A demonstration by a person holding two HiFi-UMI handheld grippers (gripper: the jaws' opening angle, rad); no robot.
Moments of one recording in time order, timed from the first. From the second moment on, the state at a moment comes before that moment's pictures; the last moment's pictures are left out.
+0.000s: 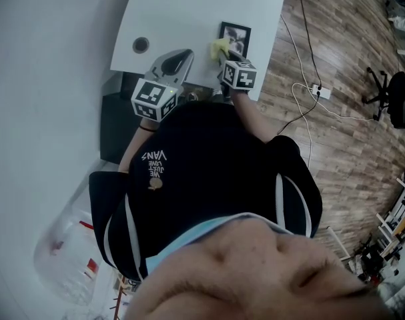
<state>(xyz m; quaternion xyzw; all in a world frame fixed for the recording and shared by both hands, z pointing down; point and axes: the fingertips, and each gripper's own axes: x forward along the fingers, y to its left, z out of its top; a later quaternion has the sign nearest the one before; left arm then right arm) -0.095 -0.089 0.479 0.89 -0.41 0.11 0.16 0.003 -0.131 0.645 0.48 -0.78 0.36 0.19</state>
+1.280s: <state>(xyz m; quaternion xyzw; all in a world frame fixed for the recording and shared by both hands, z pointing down) -0.022 -0.100 0.486 0.92 -0.33 0.11 0.17 0.112 -0.119 0.647 0.57 -0.72 0.35 0.19</state>
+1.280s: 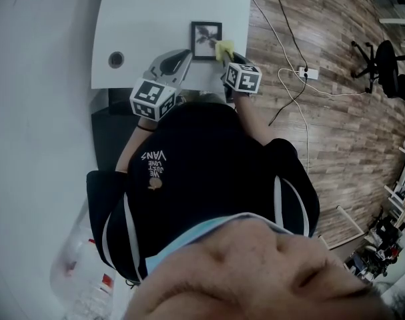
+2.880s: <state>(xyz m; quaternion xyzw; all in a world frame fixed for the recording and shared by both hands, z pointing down) -0.015 -0.138 0.471 0.93 -0.34 0.09 0.14 0.111 -0.151 0.510 0.56 -0.79 0.24 0.08</state>
